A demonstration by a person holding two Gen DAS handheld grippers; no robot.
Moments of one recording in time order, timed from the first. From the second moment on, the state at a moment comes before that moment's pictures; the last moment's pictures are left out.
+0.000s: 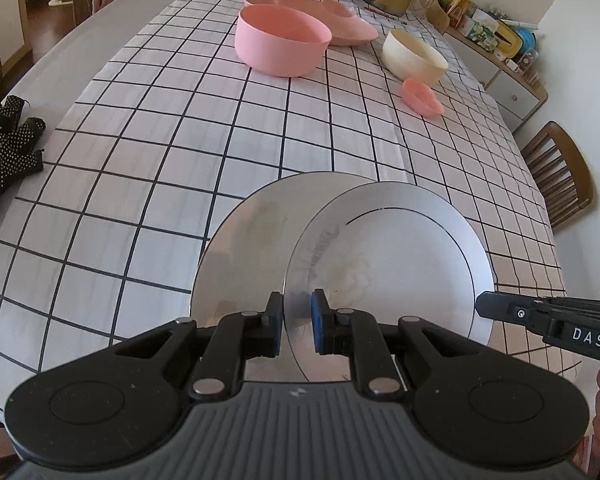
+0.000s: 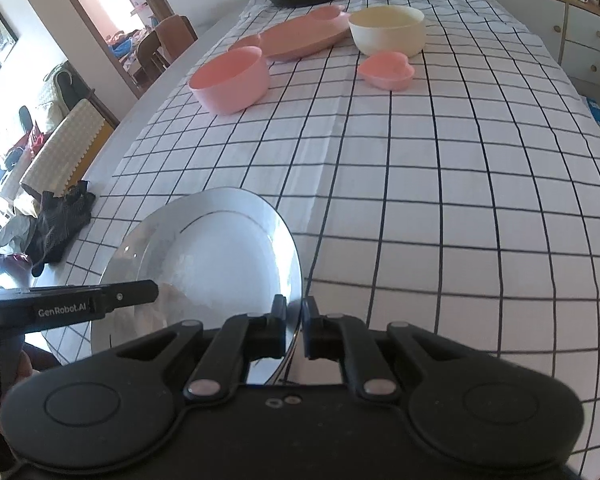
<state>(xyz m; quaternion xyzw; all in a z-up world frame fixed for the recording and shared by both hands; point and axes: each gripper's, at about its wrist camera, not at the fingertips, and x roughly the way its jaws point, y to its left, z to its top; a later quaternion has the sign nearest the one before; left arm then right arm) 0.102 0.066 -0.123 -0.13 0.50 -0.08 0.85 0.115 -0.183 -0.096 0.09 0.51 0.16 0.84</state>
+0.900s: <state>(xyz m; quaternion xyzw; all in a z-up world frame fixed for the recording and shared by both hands) 0.097 0.063 -0.125 -0.12 0.52 -0.07 0.84 0.114 -0.170 -0.101 0.05 0.51 0.15 0.84</state>
